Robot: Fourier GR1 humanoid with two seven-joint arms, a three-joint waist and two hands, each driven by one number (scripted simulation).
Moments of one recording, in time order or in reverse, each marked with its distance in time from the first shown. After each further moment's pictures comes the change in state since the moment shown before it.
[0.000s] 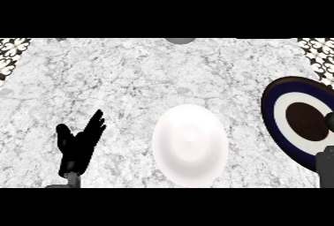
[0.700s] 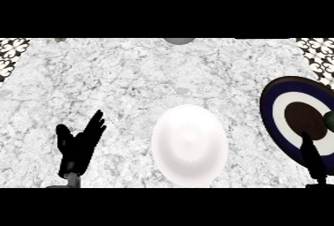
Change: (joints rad) left arm 0.007 -0.006 0.002 -0.011 -0.001 -0.001 0.010; right arm 0.448 0.202 0.402 -0.549 -0.215 -0.080 -0.170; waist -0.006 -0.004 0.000
